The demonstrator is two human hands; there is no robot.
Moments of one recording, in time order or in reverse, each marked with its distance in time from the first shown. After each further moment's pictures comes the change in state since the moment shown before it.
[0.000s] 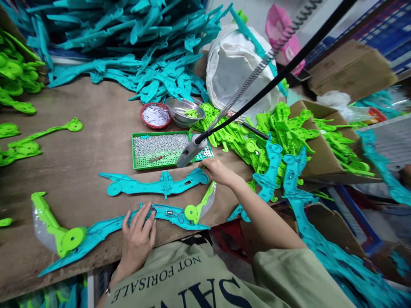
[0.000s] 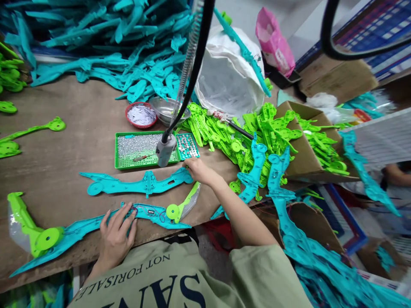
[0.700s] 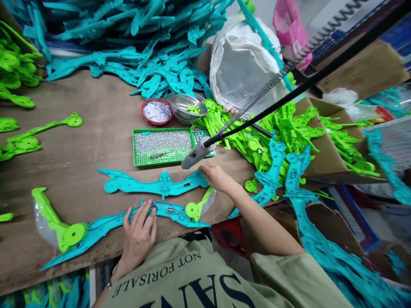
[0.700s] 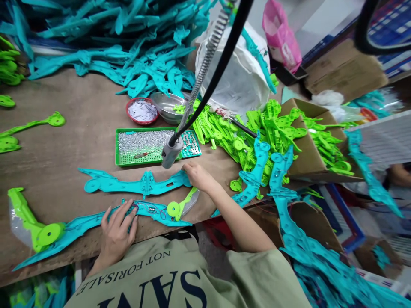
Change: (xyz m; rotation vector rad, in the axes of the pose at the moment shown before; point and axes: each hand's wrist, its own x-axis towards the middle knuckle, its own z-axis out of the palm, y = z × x) left_hand -0.001 -0.001 0.000 0.002 -0.009 -0.002; right_hand -0.015 -0.018 0.022 -0.075 0.017 0.025
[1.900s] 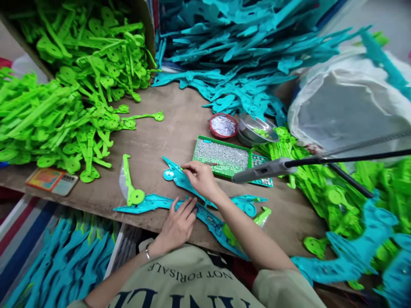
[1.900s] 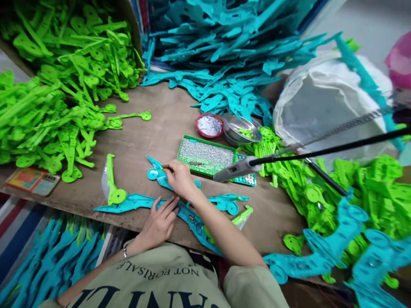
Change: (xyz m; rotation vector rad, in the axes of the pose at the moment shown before) left_hand -0.001 0.002 0.007 0.031 -0.094 -0.036; right_hand 0.138 -0.178 0.025 0.591 0.109 -0.129
